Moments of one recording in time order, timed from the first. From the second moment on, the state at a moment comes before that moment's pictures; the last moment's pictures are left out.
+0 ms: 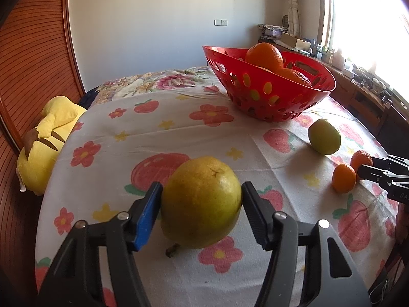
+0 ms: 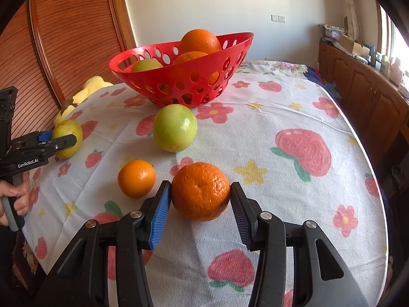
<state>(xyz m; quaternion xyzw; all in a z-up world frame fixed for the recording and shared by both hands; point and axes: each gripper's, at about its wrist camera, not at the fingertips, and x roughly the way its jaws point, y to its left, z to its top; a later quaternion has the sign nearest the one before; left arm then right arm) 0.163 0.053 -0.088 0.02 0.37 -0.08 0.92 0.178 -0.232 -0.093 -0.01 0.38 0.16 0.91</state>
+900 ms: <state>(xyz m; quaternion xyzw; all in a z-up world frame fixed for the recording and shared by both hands) 0.167 0.000 0.017 0.02 0.28 -0.17 0.95 0.199 -0.244 -0.014 -0.03 0.31 0.18 0.93</state>
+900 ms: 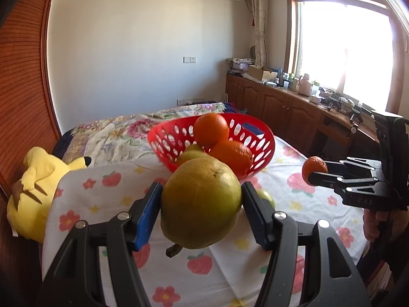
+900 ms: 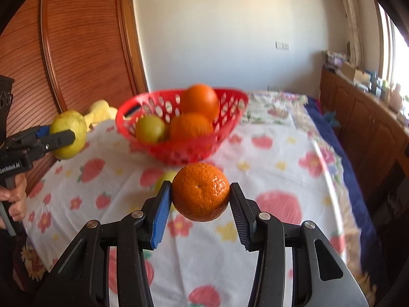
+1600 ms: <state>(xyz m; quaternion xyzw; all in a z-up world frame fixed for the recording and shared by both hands) 0.276 -0.025 0.035 0.04 0.27 -0.17 0.95 0.325 -0.217 0.000 -0.07 0.31 0.22 0.92</state>
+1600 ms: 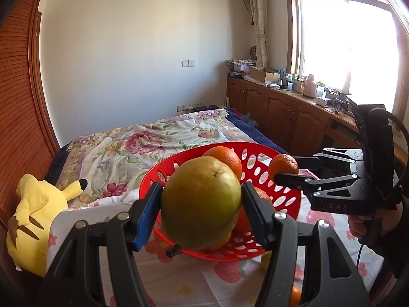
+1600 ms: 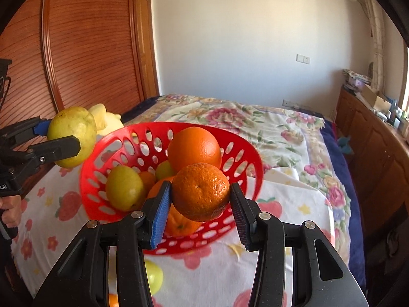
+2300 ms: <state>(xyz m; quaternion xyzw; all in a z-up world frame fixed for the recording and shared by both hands) 0.321 -0.033 0.013 0.06 0.30 -0.15 0.94 0.351 -0.216 -0.011 -0.08 0.31 0.21 0.93</state>
